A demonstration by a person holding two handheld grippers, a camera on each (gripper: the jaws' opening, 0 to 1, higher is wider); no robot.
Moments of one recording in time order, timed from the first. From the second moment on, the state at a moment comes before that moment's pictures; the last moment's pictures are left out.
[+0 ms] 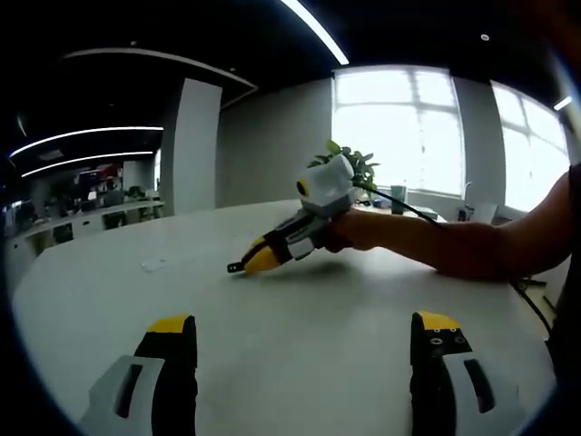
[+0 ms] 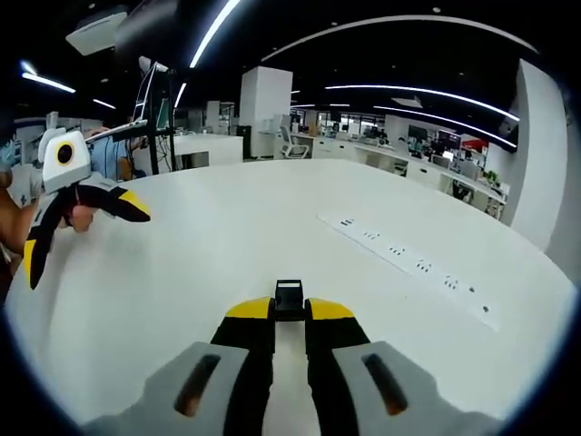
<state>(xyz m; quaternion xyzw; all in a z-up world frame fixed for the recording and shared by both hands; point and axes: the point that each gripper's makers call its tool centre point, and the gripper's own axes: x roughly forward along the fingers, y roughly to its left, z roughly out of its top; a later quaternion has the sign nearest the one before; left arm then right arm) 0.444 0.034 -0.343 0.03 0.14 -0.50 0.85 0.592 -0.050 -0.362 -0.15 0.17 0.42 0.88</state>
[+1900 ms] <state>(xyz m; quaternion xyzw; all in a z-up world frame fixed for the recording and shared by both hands) 0.441 0.032 -0.346 0.04 0.14 -0.51 0.85 0.592 -0.051 -0.375 -0.14 0.19 0.43 0.87</state>
